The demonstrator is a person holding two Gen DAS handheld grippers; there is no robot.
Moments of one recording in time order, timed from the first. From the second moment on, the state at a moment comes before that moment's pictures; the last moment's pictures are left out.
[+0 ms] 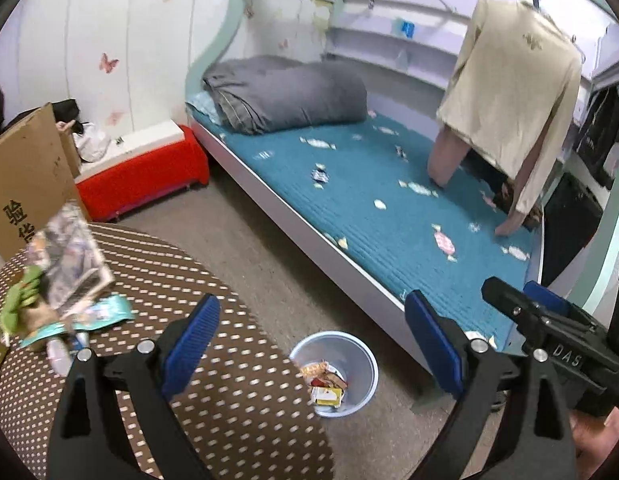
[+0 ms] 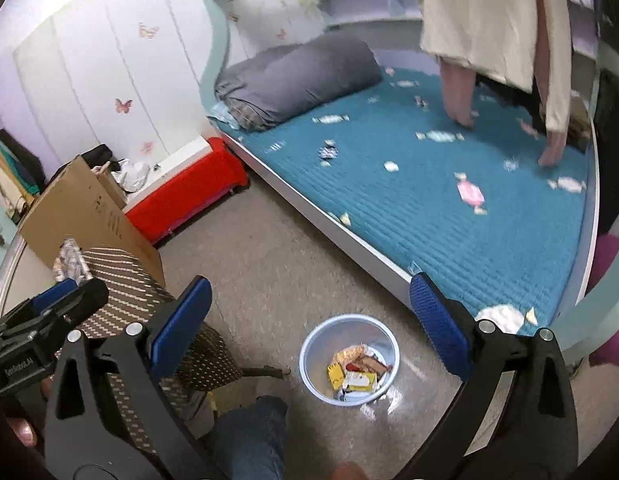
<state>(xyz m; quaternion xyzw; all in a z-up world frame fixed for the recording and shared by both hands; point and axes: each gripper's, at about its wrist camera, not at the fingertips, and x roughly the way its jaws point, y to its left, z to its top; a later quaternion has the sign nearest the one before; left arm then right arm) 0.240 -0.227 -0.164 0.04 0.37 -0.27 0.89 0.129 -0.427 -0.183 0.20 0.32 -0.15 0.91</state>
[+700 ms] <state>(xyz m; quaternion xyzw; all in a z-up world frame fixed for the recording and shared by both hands) 0.197 -0.018 -0.111 -0.02 0.26 -0.09 0.96 0.159 -0.242 -0.095 0.09 0.27 0.02 0.96</state>
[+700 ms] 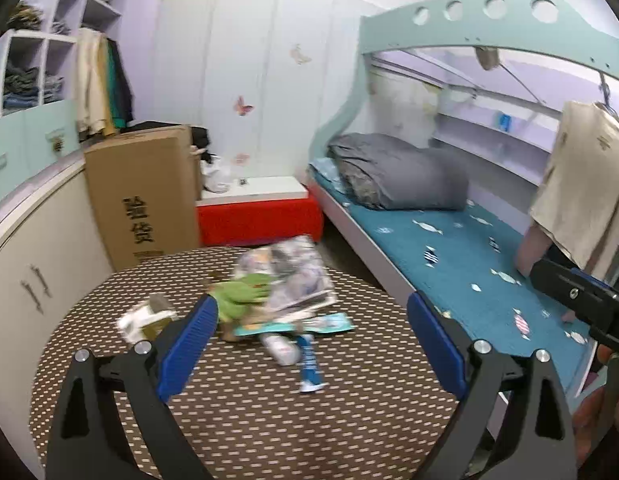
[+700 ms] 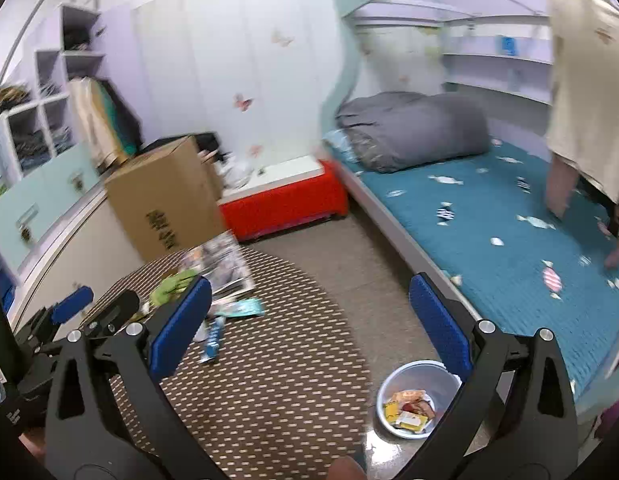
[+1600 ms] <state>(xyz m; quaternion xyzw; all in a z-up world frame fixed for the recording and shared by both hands) 0.297 0.144 -0.211 0.00 0.36 0.02 0.93 0.284 -0.074 -0.216 -0.03 0.43 0.18 0.89</state>
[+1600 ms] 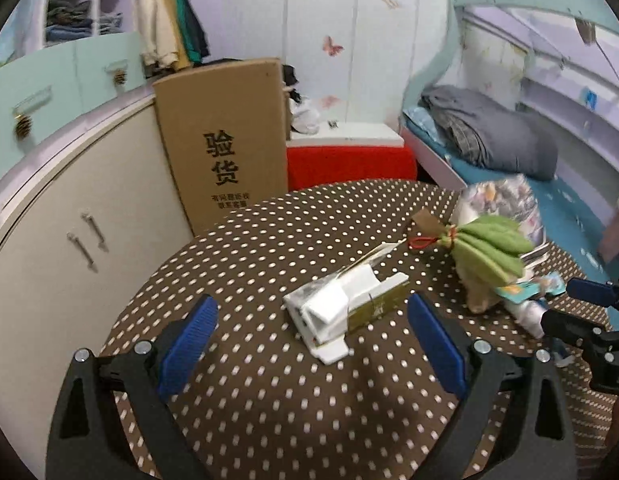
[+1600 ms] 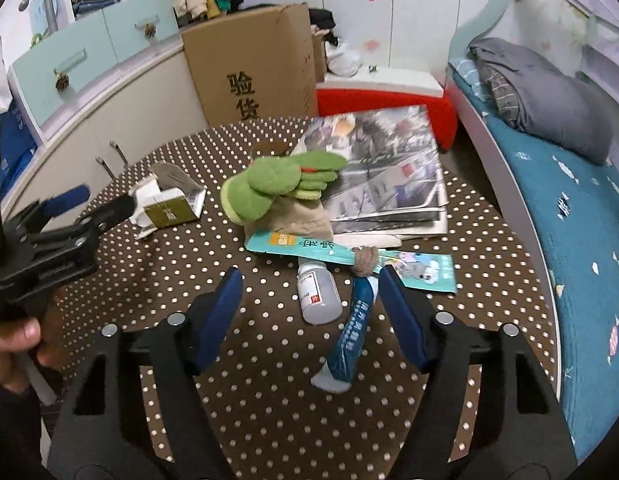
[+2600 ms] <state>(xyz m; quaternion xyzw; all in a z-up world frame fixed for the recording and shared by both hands) 0.213 0.092 -0.187 -0.04 0.36 -0.06 0.93 0.190 -0.157 -0.167 0.06 0.36 0.21 0.91</state>
